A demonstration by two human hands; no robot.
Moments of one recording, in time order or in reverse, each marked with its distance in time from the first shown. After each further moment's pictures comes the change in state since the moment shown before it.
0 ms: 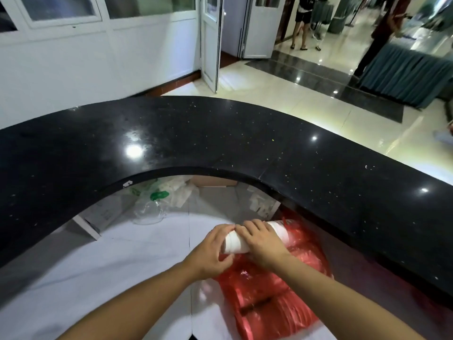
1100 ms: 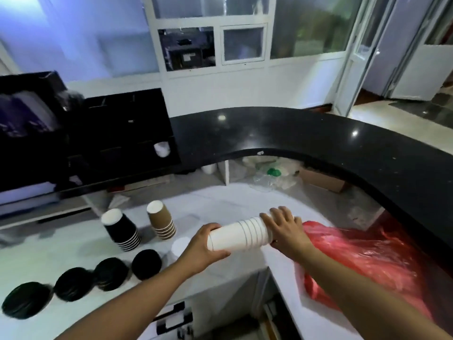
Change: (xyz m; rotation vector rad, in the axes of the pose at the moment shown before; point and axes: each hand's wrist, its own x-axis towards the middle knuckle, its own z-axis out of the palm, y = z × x) left_hand -0.352 0.042 -0.028 -0.112 0.657 -0.546; right_hand -0.057 -0.191 -0.036 0.007 0.158 -0.436
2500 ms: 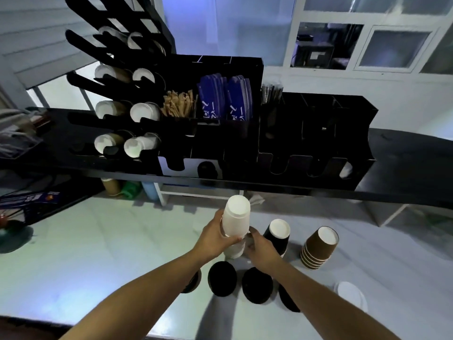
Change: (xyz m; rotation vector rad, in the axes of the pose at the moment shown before) left_hand -0.083 -0.264 -0.353 -0.196 0.331 -0.319; right_hand 0.246 -0.513 0.059 0.787 -0.374 -0.037
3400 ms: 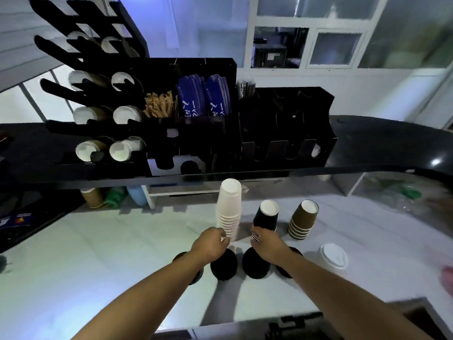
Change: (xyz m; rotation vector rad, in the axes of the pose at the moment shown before) left_hand -0.027 -0.024 -0.006 0.572 -0.245 0.008; right_hand -0.057 -0.008 0.003 -0.209 0.089 0.141
